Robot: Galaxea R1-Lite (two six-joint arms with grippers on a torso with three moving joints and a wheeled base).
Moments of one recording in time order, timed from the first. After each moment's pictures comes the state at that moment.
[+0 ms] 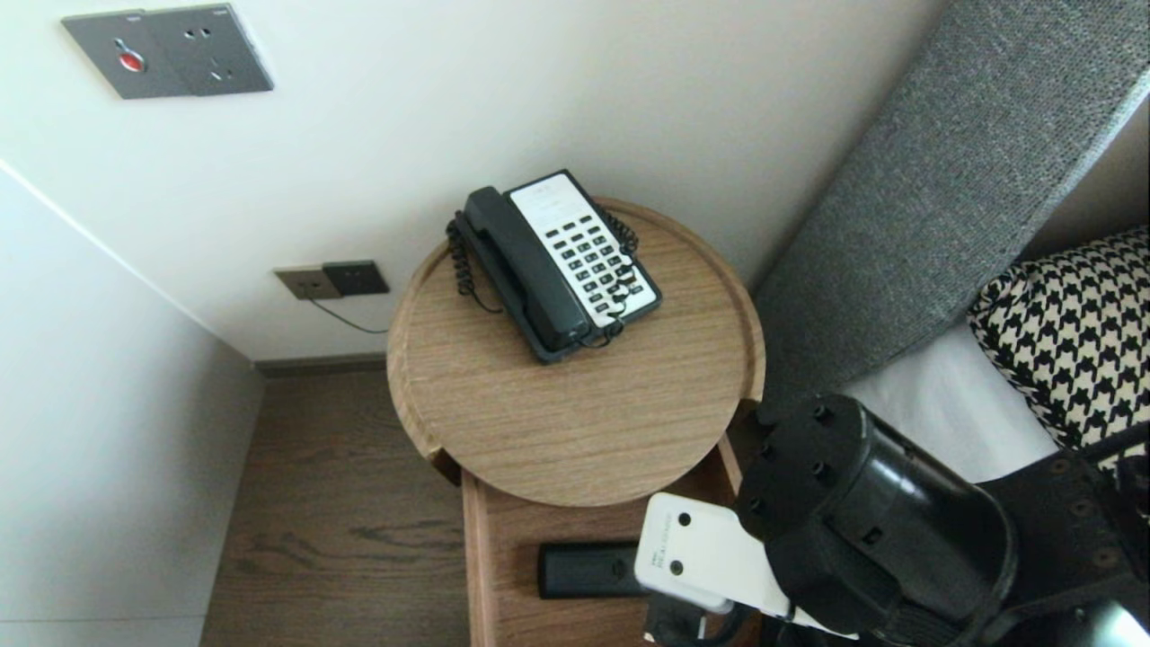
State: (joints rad) left arm 0.00 0.00 0.00 -0.01 0.02 0.01; right arm 1.08 1.58 -1.16 0.56 -0.37 -0.31
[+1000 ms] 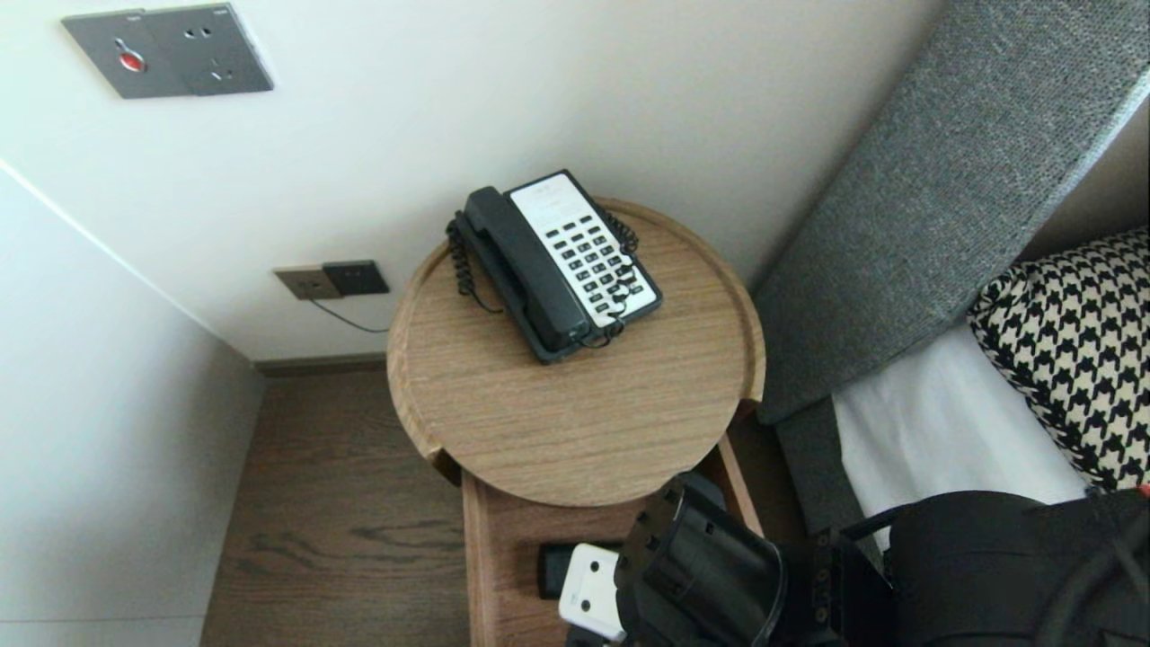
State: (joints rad) left arm 0.00 0.00 0.00 -0.01 0.02 0.01; right arm 1.07 1.77 -1.04 0.30 -0.34 -0.30
